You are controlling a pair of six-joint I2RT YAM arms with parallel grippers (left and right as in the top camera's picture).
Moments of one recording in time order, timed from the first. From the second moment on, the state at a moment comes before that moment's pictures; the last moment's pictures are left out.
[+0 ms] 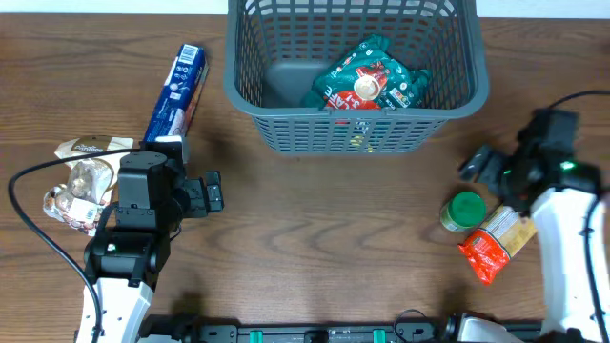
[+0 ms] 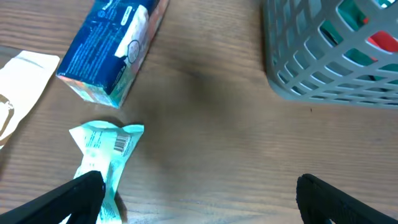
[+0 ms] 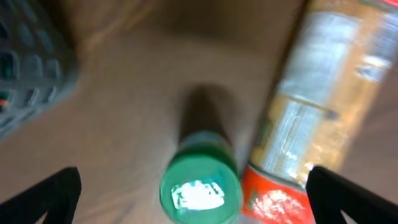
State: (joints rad) left arm -0.09 0.93 0.75 -0.64 0.05 -0.17; right arm -0.22 1.32 1.01 -0.92 0.01 0.33
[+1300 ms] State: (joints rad) left arm -0.09 0.93 0.75 -0.64 0.05 -0.17; right arm -0.18 1.31 0.61 -0.50 0.02 0.39
